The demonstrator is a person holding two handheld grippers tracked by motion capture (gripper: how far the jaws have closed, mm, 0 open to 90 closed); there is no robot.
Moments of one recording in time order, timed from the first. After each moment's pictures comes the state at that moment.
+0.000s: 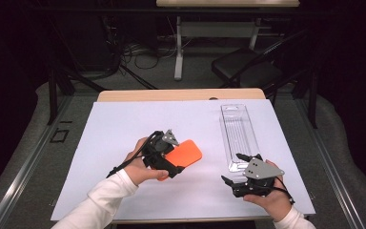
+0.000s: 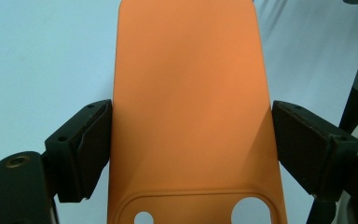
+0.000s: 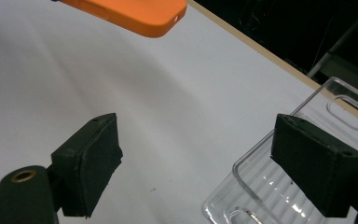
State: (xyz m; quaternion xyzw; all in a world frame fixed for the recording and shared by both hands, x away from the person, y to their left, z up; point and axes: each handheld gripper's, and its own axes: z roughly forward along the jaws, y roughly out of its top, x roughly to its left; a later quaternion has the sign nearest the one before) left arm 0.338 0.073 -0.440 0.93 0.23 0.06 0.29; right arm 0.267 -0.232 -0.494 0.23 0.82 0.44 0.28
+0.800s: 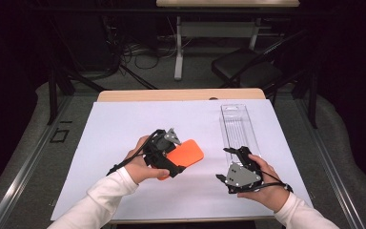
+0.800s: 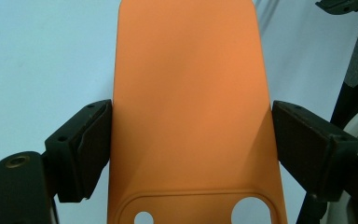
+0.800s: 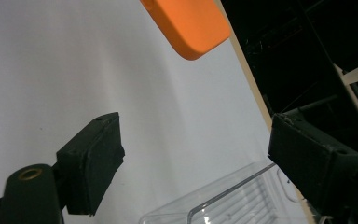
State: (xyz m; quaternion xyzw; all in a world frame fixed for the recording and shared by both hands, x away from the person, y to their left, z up) left arm 0.337 0.068 -0.432 0.93 0.22 0.06 0.28; right arm 0.270 -0.198 -0.471 0.03 0.87 0.32 0.38
